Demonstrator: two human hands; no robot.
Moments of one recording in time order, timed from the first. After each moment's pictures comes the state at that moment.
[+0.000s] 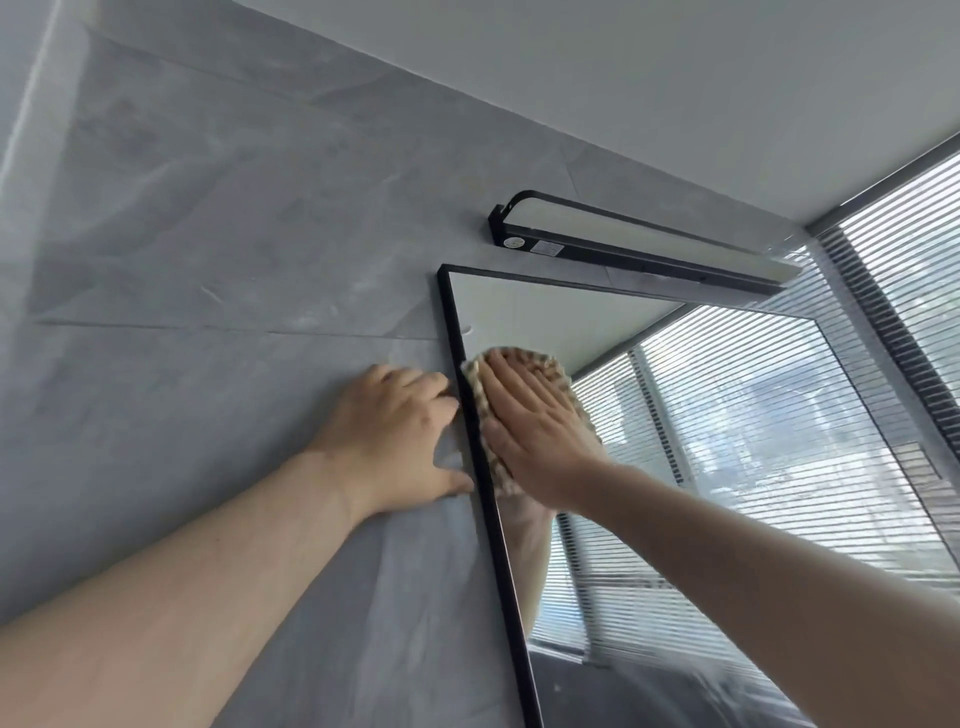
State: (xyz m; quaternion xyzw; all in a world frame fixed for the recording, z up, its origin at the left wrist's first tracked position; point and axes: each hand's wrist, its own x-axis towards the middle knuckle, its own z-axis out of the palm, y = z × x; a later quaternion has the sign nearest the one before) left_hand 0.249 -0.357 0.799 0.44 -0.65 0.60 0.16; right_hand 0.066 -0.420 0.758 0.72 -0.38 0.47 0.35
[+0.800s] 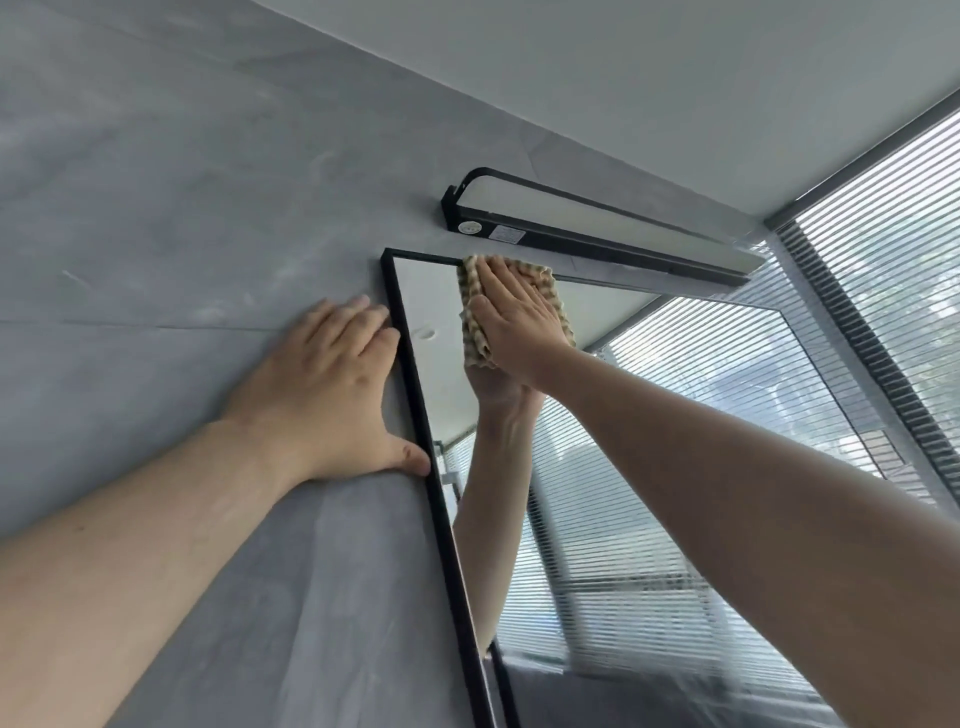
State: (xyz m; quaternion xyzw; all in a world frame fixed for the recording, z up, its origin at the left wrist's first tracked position) left_hand 0.239 -0.378 0.834 0.45 -0.63 0.60 0.20; right_hand 0.028 -0.466 0.866 0.66 -0.39 0.59 0.24
